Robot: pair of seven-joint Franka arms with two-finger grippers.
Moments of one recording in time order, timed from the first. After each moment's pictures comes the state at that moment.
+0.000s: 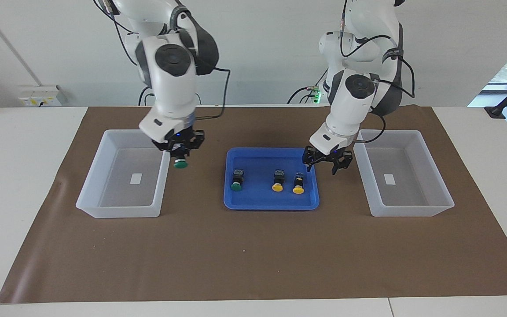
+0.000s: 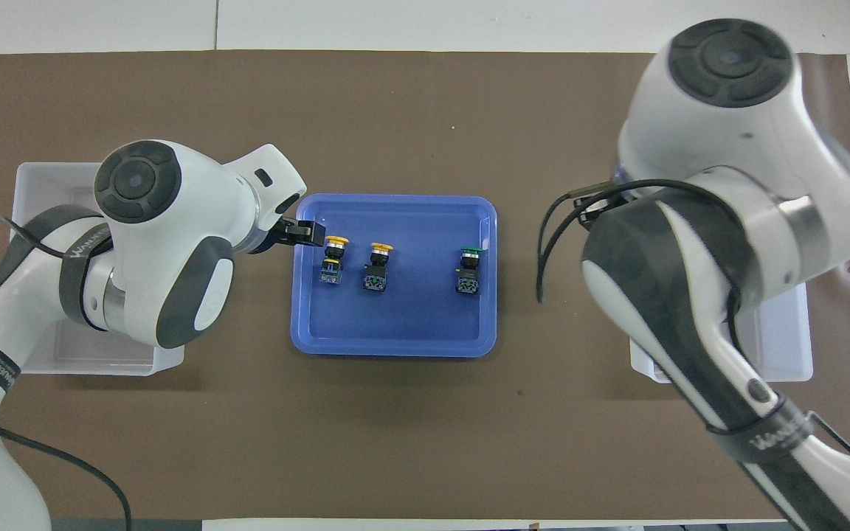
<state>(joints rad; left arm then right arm) -0.33 0.16 -0.11 -1.94 -0.03 2.19 -0.21 -0.08 0.22 0.35 -1.55 -0.18 1.61 0.12</state>
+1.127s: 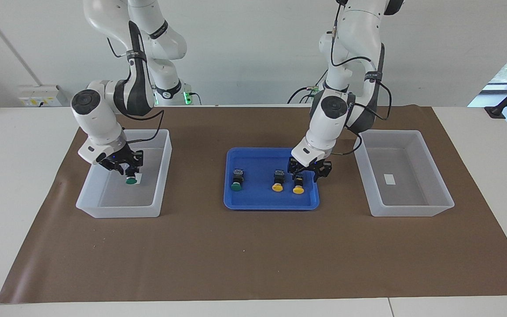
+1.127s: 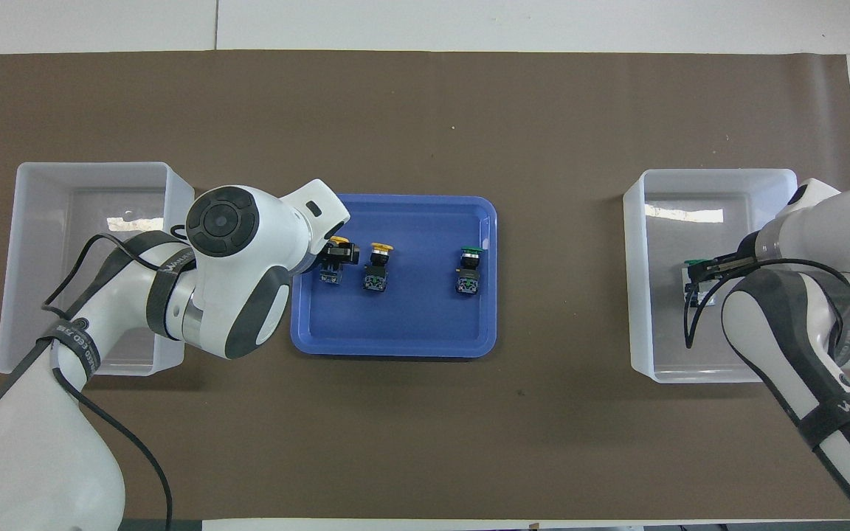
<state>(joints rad) -0.39 0.25 -0.11 -2.03 -0.03 2.37 -0.29 -0.14 0.04 0.07 -2.18 -0.06 2.19 -0.20</state>
